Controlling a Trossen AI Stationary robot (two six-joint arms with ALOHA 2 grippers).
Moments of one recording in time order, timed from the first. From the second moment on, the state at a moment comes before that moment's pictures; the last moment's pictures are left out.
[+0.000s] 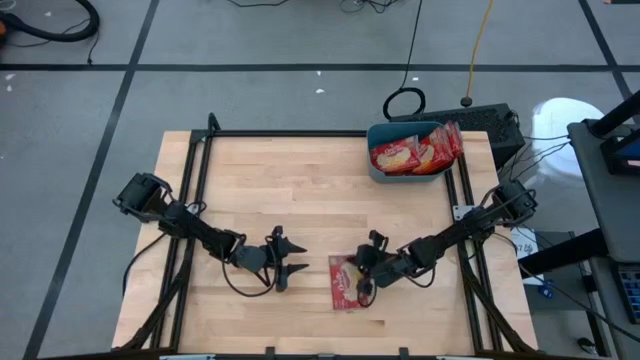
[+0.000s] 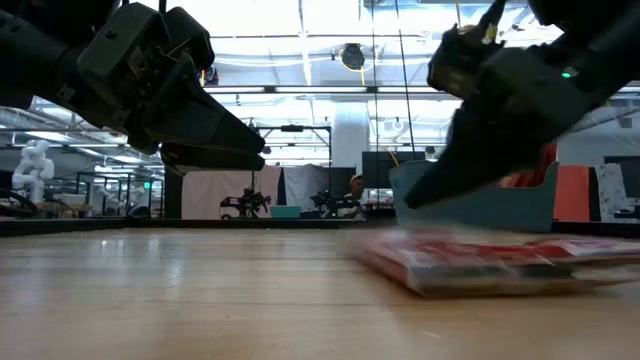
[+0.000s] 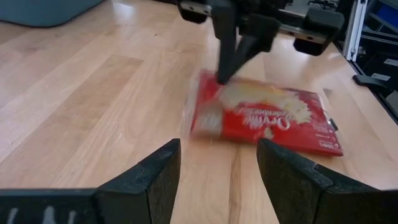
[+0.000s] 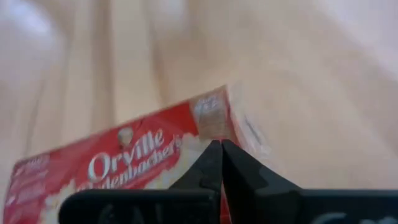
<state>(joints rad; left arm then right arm) -0.45 1.70 0.53 0.76 -0.45 -0.39 0.47 1.70 0.68 0.24 0.49 0.59</state>
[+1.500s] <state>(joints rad) -0.50 1.84 0.71 0.76 -0.28 -0.20 0.45 1.59 0.52 0.30 0.28 1.35</state>
